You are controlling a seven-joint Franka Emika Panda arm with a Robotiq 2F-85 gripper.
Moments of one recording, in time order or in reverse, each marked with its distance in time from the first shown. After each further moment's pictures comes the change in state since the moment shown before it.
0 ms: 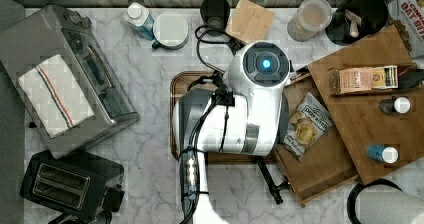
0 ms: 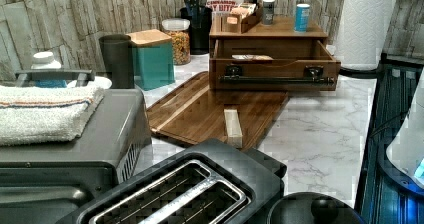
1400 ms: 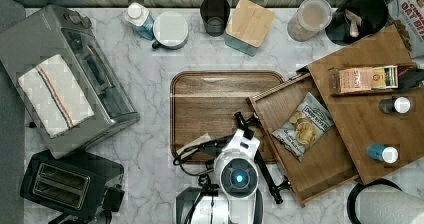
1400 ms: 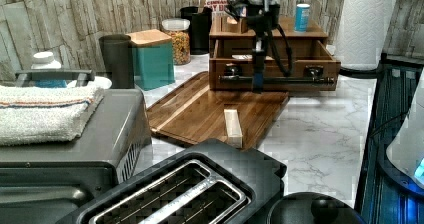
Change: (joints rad) arm 0.023 -0.326 0.016 -0.791 -0.068 0.466 -0.676
